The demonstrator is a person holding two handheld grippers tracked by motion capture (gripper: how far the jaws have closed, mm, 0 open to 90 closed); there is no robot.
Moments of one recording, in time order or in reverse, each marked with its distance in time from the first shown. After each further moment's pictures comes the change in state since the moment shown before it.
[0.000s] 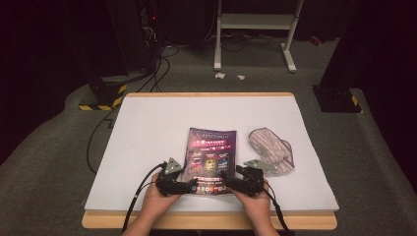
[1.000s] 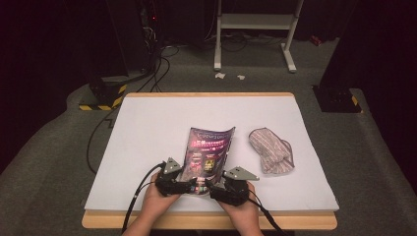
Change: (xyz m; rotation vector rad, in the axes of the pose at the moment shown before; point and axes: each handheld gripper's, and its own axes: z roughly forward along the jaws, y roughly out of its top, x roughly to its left) left arm 0.002 -0.001 -0.001 -0.008 0.003 -0.012; right arm 0.054 -0.011 0.004 -0.003 0.005 -0.174
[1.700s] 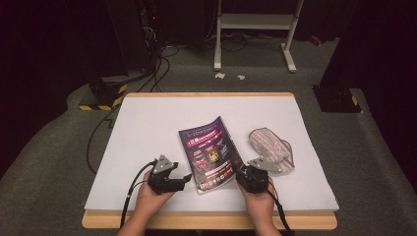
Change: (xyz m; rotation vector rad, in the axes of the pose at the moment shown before) left arm 0.014 0.003 -0.023 -0.085 -0.006 0.005; right arm -0.064 0.007 -0.013 -0.076 -0.153 0.095
